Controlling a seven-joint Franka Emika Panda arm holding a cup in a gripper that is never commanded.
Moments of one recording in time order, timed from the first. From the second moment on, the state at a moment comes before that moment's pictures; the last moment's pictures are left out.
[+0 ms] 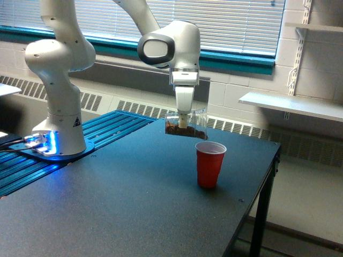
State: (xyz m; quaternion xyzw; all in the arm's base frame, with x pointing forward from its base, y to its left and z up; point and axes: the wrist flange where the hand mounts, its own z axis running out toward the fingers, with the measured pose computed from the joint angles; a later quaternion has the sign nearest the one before) arm 0.447 0.023 0.298 0.98 -0.17 0.08 0.06
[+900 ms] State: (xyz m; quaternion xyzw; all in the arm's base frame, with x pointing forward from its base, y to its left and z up) arm 0.456 0.029 0.302 0.98 -0.15 0.06 0.10
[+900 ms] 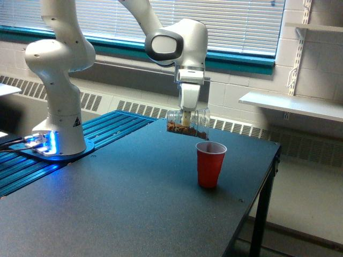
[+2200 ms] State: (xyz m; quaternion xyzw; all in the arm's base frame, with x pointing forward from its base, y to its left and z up) arm 0.463 0.028 0.315 0.98 -0.13 0.03 0.16
